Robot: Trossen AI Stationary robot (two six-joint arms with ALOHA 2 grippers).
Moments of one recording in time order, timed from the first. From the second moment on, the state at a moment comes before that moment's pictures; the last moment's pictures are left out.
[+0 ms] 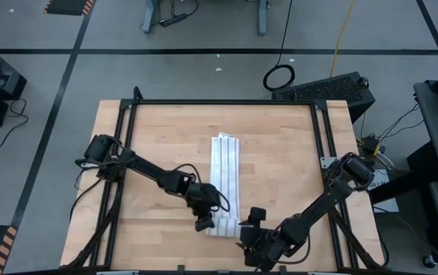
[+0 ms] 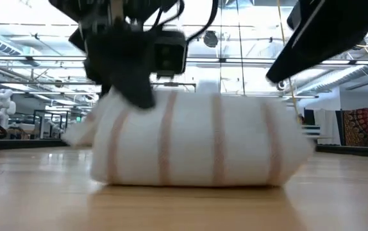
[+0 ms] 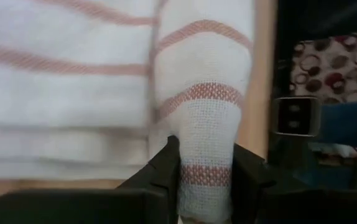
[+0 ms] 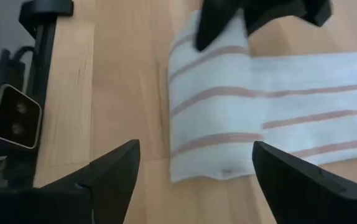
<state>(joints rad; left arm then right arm) -0.28 1.87 1.02 0.03 0.45 -0.71 0.74 1.93 1.31 -0.41 0.58 0.73</state>
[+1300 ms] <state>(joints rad) -0.32 1.89 0.99 0.12 0.52 -0.73 0.69 2.03 1.31 -0.14 0.53 0.66</state>
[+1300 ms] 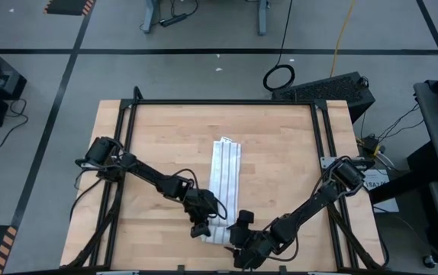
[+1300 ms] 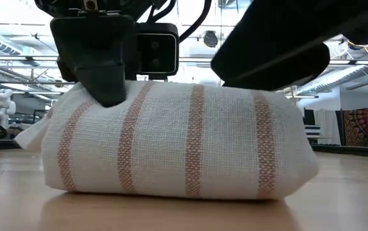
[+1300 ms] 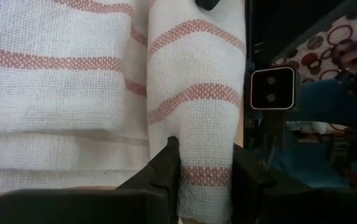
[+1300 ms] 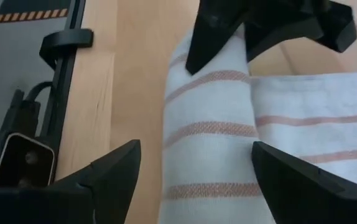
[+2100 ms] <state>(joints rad) -0.31 1.81 0.99 -0.03 0.48 -0.68 0.66 2.10 1.31 -0.12 0.42 0.67</state>
